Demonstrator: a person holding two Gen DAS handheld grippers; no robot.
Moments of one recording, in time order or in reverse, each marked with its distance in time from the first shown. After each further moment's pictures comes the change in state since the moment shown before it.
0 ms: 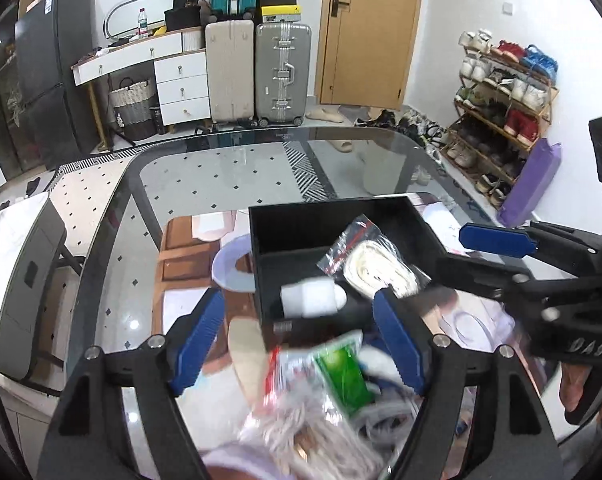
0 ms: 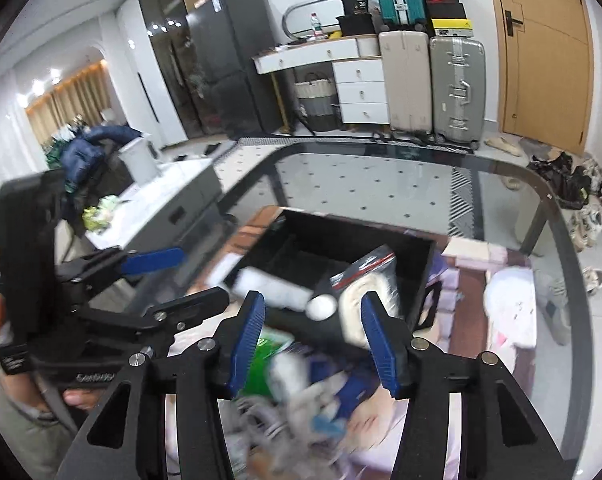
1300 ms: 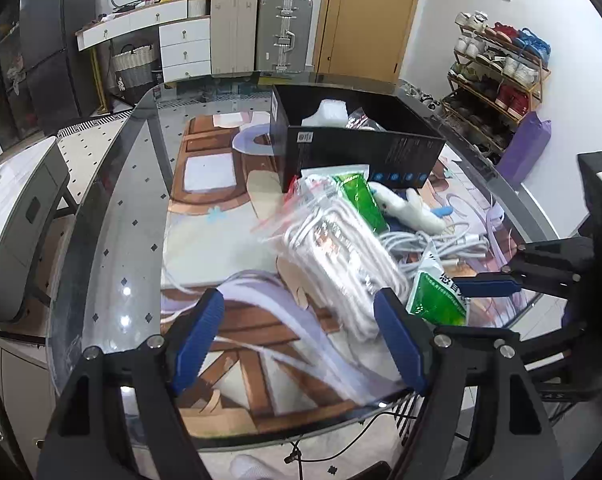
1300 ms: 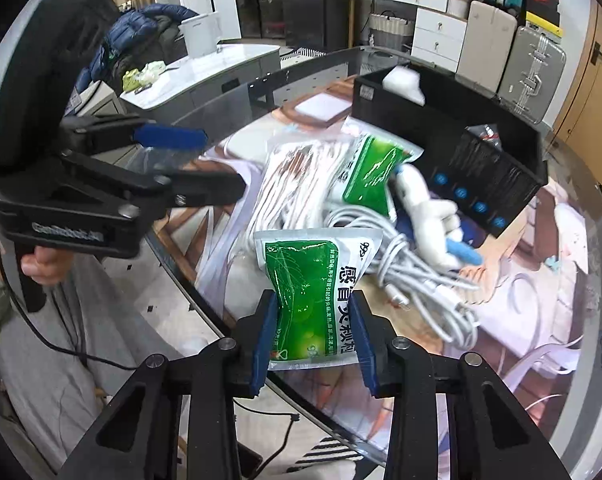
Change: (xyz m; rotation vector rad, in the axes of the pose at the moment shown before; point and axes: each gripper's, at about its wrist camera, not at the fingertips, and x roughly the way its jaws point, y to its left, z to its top) left arm -0.034 0.019 -0.116 -0.027 0.095 -0.025; right arm 0.016 0.082 -0.126 -0.298 0.274 0.006
